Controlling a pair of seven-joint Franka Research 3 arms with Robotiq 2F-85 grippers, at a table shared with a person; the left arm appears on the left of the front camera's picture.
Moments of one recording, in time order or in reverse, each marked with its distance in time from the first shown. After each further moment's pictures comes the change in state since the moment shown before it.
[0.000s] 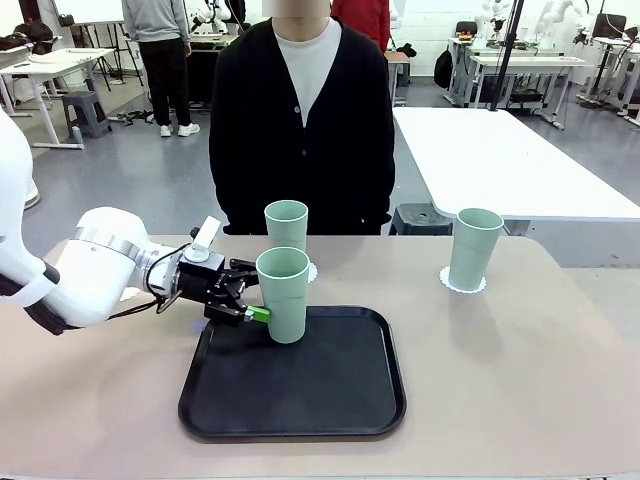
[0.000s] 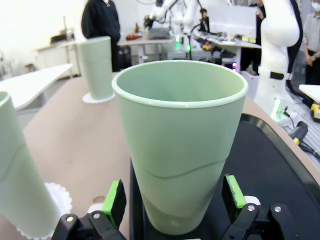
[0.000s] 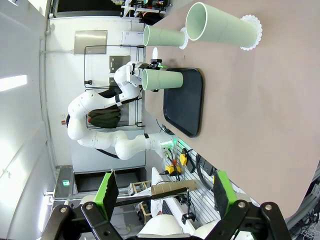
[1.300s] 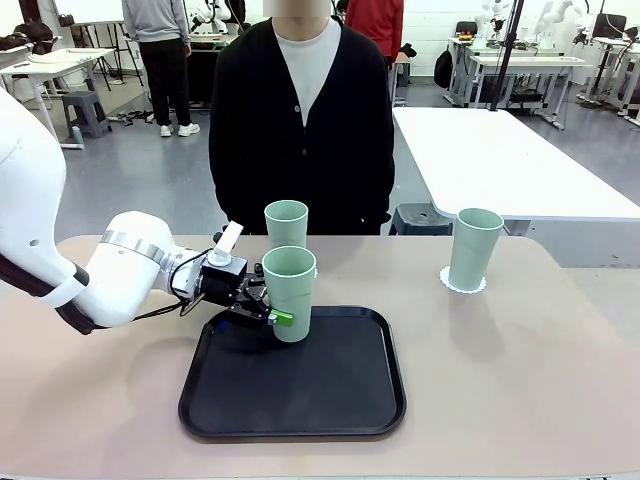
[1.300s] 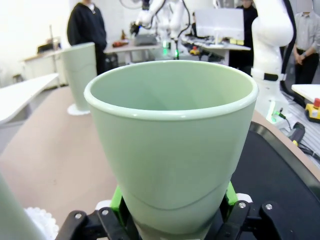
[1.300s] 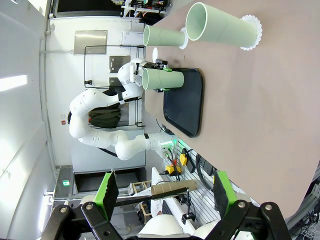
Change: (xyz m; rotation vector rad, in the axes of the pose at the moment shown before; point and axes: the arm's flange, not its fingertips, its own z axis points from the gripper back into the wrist) left arm -0.002 0.010 -0.038 -0.067 -0.029 -0.027; right arm 0.000 0.000 0.000 0.000 0.000 0.000
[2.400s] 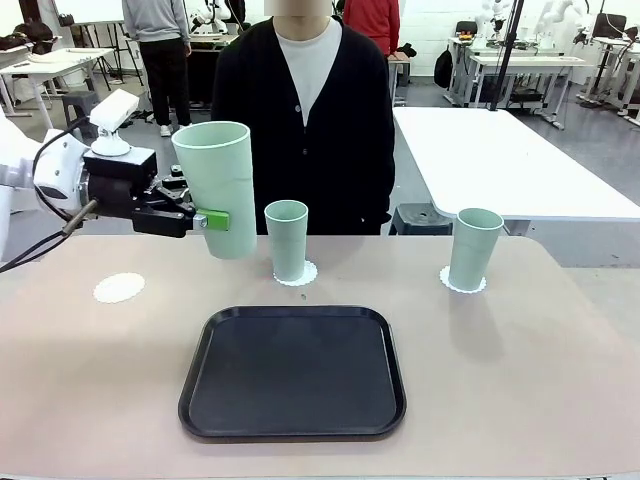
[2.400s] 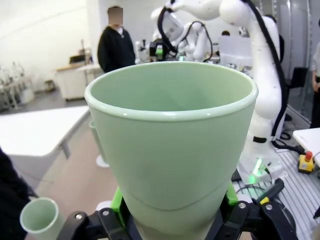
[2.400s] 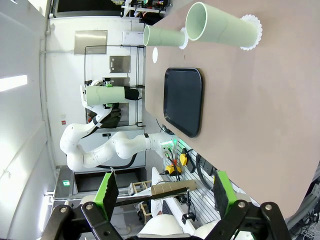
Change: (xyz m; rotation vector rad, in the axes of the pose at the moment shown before) left arm 0.209 -0.110 0.101 0.173 -0.045 0.025; right arm 0.000 0.000 0.000 0.001 0.000 -0.001
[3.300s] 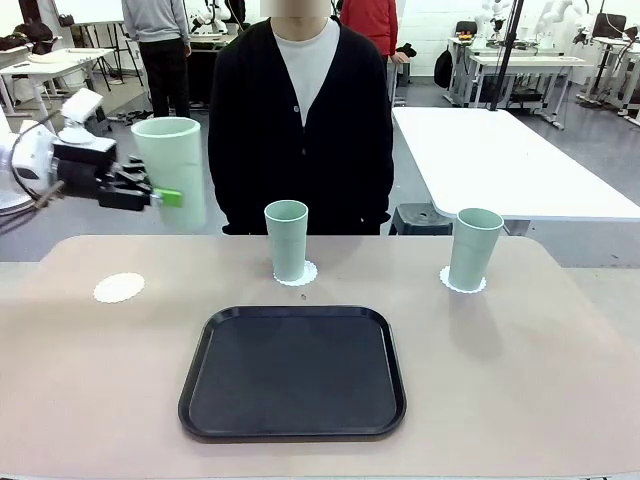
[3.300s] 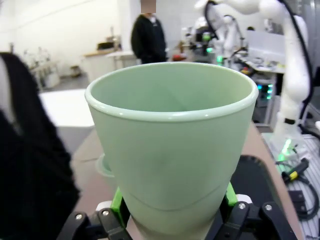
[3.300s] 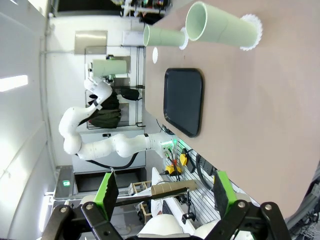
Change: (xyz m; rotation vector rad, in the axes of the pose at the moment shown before) left arm -0.037 0.104 0.122 0.137 0.042 0.017; right arm 0.000 0.000 0.000 0.000 -0.001 0.000
